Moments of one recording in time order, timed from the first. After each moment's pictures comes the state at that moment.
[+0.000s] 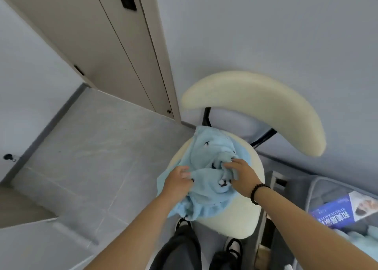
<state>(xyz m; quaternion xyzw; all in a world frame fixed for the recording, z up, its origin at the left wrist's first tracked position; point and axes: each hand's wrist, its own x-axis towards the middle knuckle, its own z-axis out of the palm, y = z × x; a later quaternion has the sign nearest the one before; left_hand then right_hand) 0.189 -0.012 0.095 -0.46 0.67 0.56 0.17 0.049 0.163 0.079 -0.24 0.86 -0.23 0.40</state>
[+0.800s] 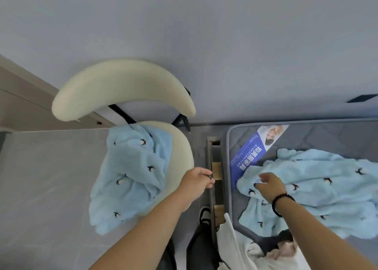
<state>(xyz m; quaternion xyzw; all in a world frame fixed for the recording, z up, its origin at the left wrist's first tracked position) 0.075 0.301 0.110 -0.33 0.67 0.56 0.35 0.049 0.540 0.037 0.27 0.84 -0.33 0.33</state>
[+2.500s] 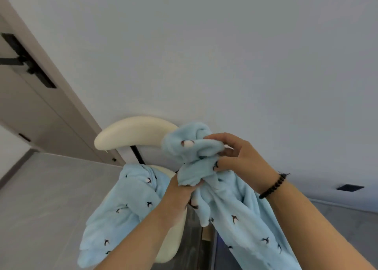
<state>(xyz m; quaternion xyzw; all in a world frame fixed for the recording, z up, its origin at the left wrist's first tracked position) 0.072 0.310 0.267 -0.25 0.57 0.78 0.03 -0.022 0.455 0.365 -0.21 0.71 -0.61 0.28</state>
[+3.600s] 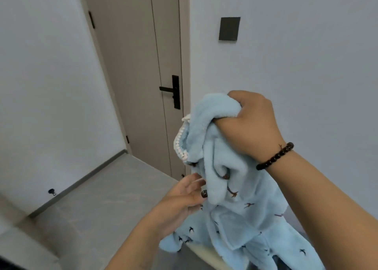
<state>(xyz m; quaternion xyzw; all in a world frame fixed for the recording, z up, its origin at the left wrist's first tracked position) 0.401 0.154 0.390 -0.16 0.56 0.81 -0.09 0.267 0.253 0.553 -0.46 0.73 -0.49 -0.10</state>
